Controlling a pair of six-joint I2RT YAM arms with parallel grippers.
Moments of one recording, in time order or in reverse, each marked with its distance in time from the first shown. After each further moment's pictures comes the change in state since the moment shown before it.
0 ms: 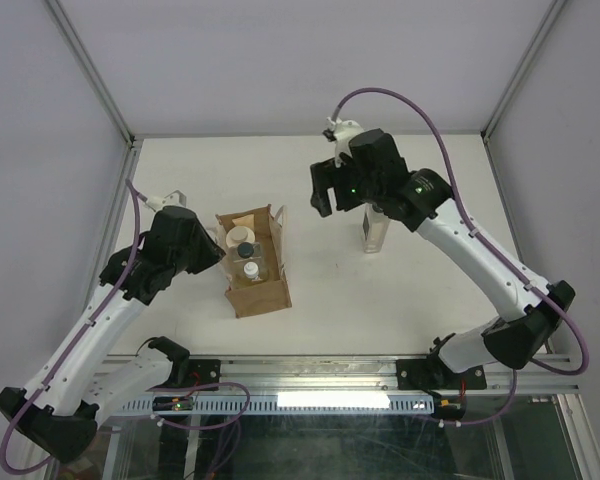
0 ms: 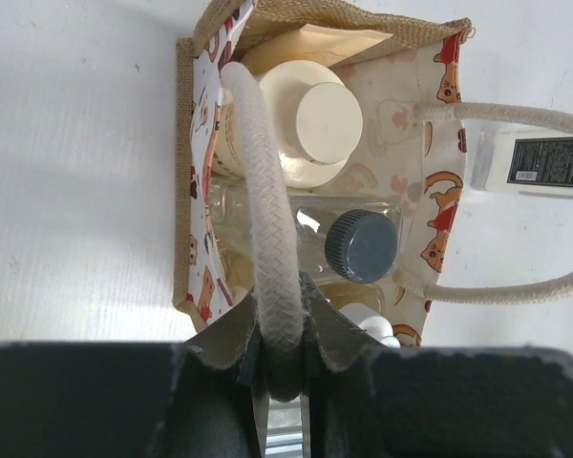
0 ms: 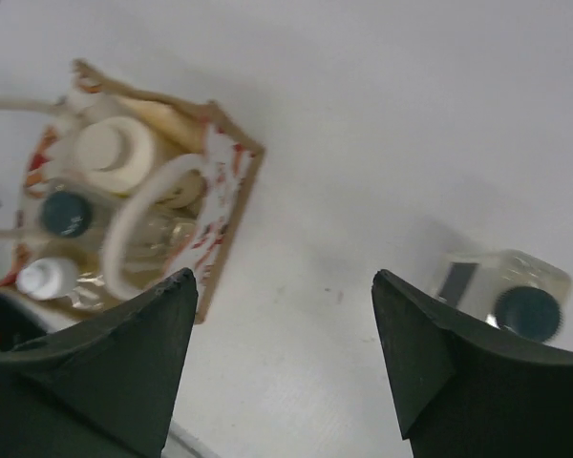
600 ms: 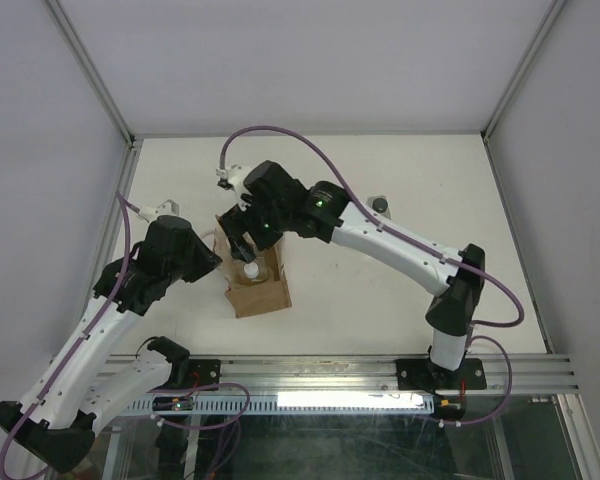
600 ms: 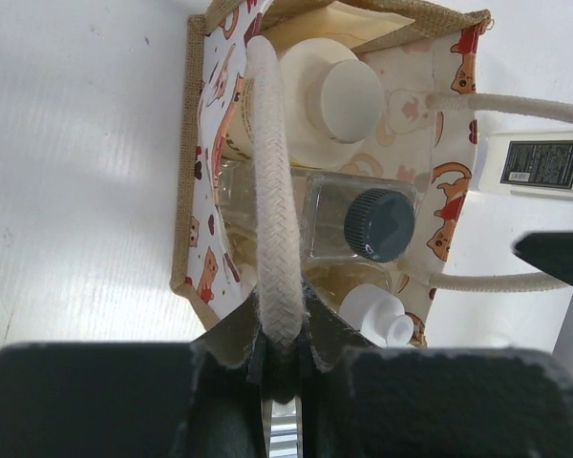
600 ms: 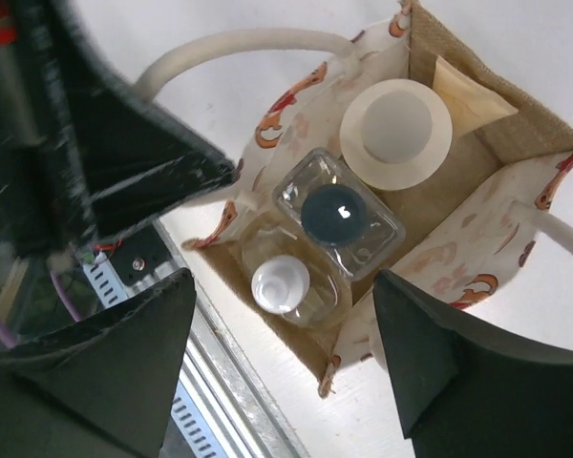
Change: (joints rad) left arm 0.000 -0.079 -0.048 -0.026 0.001 -0.072; right arm 0.388 0.344 0.307 -0.050 -0.179 0.002
